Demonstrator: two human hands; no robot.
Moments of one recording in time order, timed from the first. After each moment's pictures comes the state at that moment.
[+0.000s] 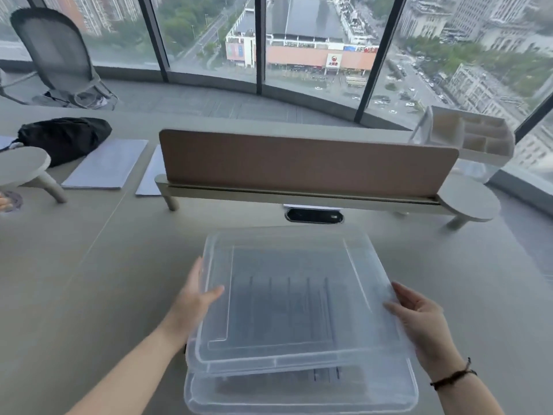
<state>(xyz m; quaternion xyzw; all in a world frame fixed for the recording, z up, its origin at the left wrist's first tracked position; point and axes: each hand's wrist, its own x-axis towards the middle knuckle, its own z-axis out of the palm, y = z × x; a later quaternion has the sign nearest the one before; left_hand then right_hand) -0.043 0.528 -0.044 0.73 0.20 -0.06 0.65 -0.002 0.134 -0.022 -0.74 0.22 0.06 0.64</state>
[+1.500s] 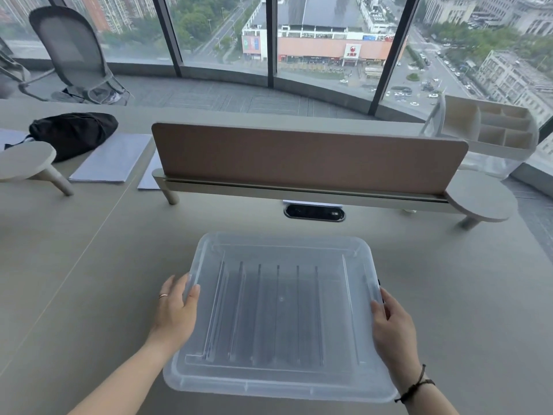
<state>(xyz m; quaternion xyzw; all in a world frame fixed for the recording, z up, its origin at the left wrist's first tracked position) -0.058 0.514 -0.079 0.88 0.30 -0.01 0.38 0.005 0.138 -0.078 -0.87 0.14 0.03 0.48</state>
